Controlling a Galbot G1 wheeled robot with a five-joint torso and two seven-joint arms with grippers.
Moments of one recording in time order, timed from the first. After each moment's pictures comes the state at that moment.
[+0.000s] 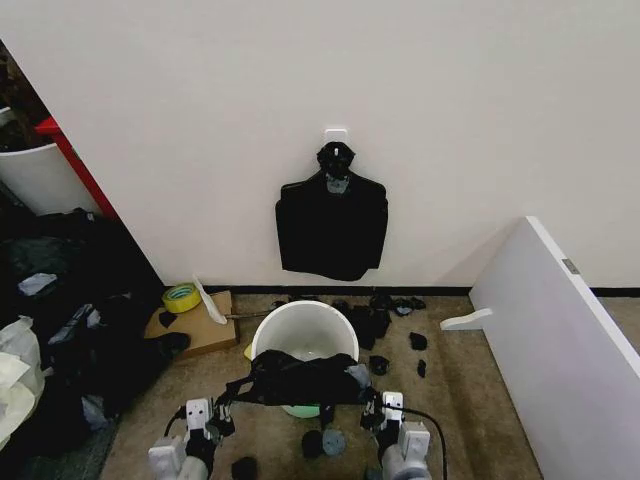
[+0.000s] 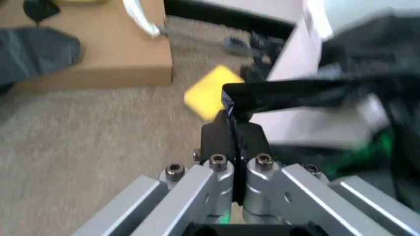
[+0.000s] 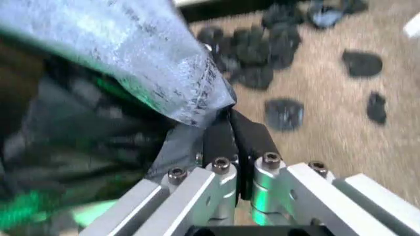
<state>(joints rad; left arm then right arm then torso) 1.67 -1.01 -0.29 -2.06 -0.69 0.09 -0.42 -1.54 1.30 0.04 1.93 0.42 -0.19 0.48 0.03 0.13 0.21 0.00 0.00</state>
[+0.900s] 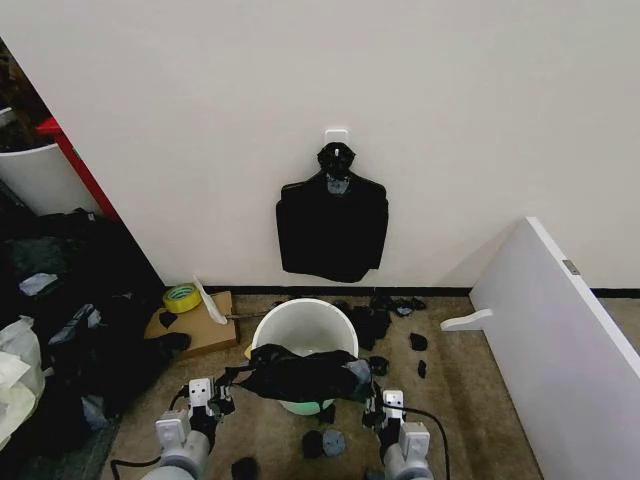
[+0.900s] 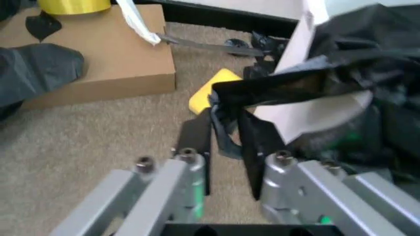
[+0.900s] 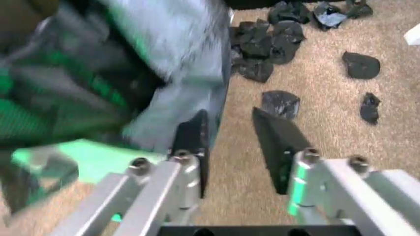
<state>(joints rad) 1.69 -1.00 -0.32 -2.07 -0.63 0.15 -0.38 -1.62 1.25 0.04 1.95 0.32 -0.16 0.41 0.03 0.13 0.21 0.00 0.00</state>
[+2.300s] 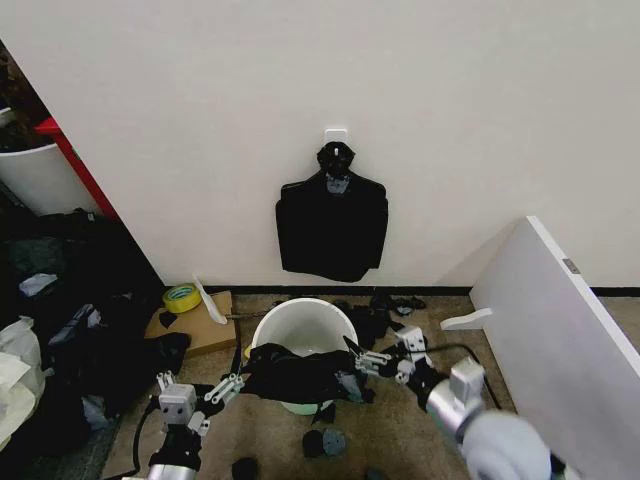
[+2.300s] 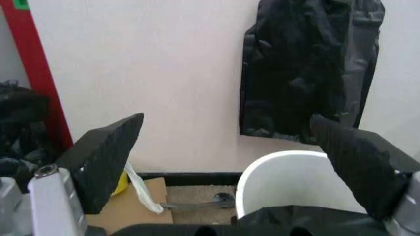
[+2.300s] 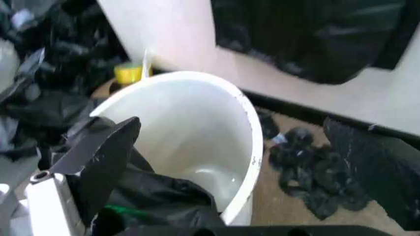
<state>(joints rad) 1.96 -1.20 -0.42 -2.25 -0.14 -0.37 -0.26 -1.22 0.80 0.11 2.12 0.78 -0.36 0.04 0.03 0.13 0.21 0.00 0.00</state>
